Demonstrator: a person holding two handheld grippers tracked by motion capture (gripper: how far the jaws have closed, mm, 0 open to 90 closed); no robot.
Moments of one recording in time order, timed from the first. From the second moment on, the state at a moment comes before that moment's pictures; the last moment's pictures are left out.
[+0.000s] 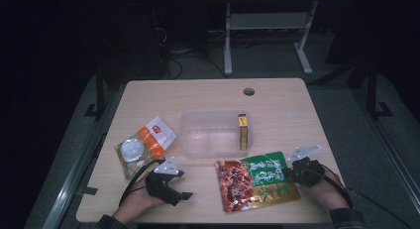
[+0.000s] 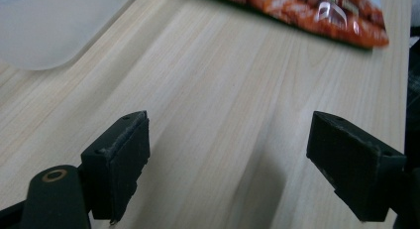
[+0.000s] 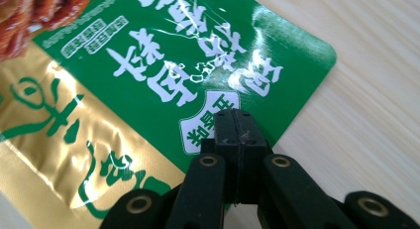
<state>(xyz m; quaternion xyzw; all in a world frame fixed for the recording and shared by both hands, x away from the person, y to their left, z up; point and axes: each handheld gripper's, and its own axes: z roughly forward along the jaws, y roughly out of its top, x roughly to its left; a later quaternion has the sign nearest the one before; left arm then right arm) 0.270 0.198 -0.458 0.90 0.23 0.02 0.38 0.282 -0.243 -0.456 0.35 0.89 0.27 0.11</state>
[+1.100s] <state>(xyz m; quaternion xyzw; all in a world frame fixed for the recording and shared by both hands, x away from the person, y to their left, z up) 0.265 0.189 -0.449 0.89 0.21 0.00 0.41 0.285 -0.157 -0.458 0.22 0.93 0.30 0.07</state>
